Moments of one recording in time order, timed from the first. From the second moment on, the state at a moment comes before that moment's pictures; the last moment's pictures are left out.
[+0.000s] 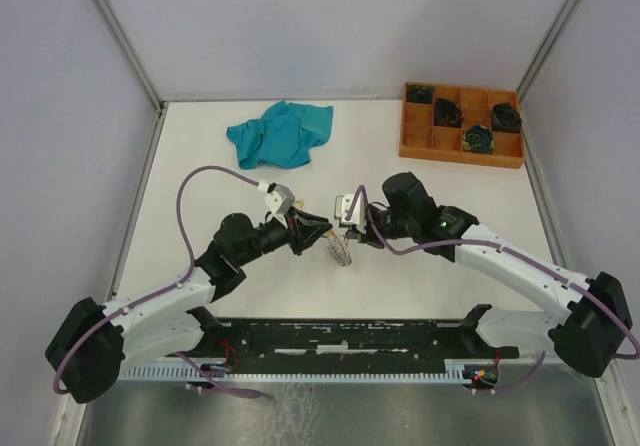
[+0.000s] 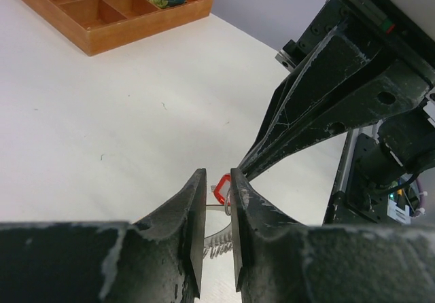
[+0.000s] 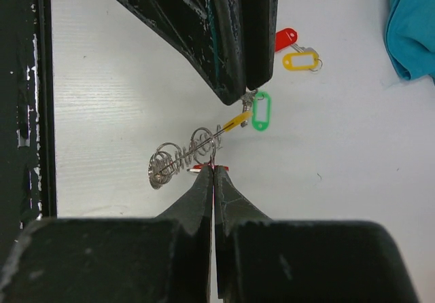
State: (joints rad) left arm -0.74 0.99 0.39 0.62 0.32 -0.28; right arm 0.78 1.19 0.89 -0.35 -0.46 -0.58
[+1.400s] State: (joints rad) left arm -0.67 1.21 0.54 0.44 0.72 -0.20; right arm 0.78 1.22 0.98 -0.47 -0.51 -0.66
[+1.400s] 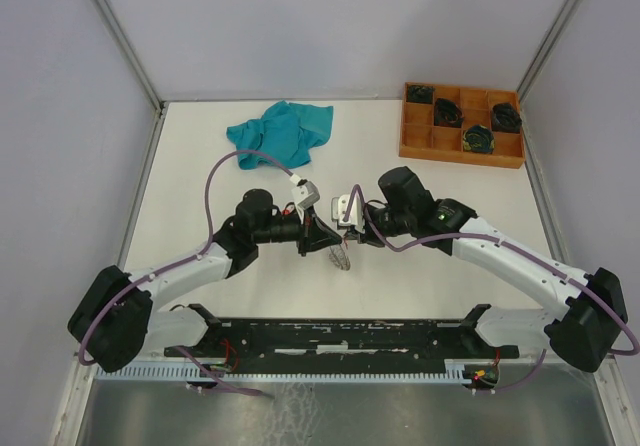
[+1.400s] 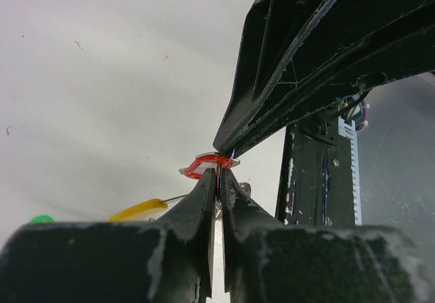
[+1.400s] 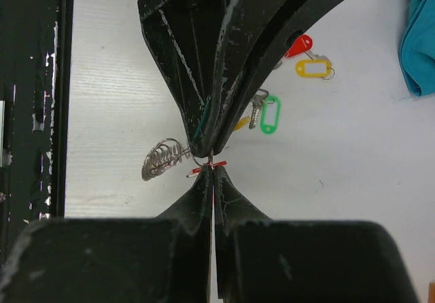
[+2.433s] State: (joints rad) left arm -0.66 1.11 0.55 0.40 0.60 -0.23; right arm 0.79 1.18 0.95 -0.41 -0.47 -0.65
